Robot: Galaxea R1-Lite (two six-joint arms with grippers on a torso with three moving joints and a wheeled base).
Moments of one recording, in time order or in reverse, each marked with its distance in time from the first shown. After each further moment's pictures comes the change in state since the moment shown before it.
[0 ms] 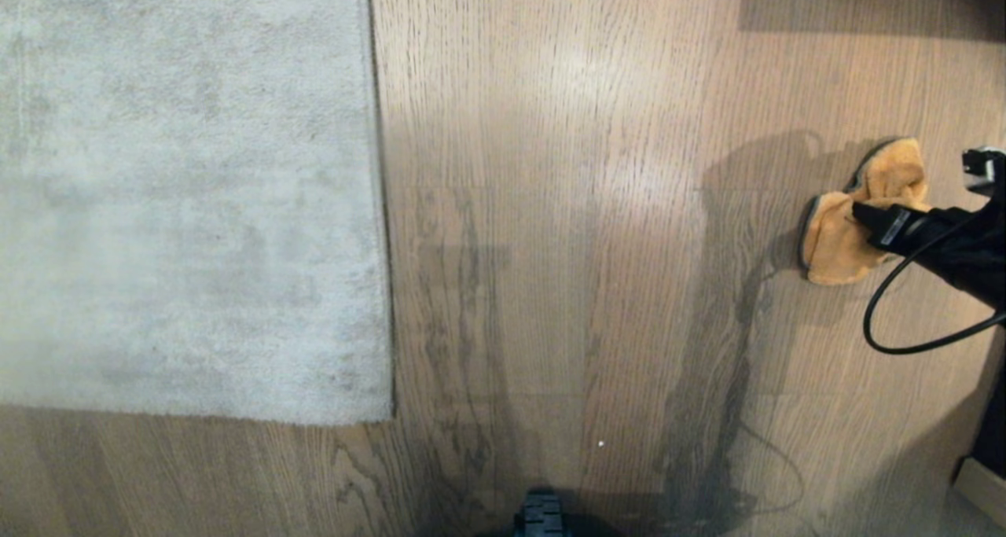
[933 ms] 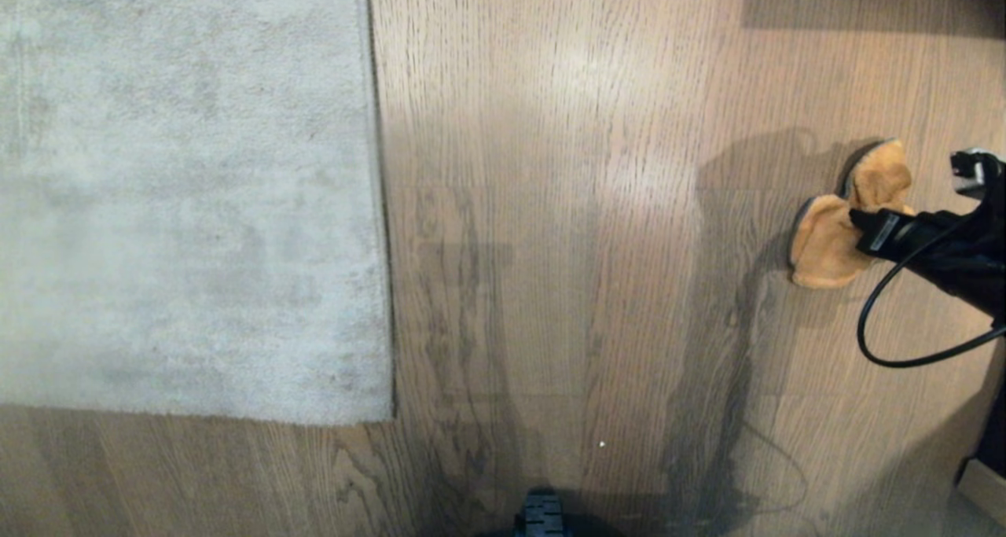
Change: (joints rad) left arm 0.000 0.000 0.000 0.000 0.000 0.000; right arm 0.033 -0.085 0.072 0.007 0.005 0.000
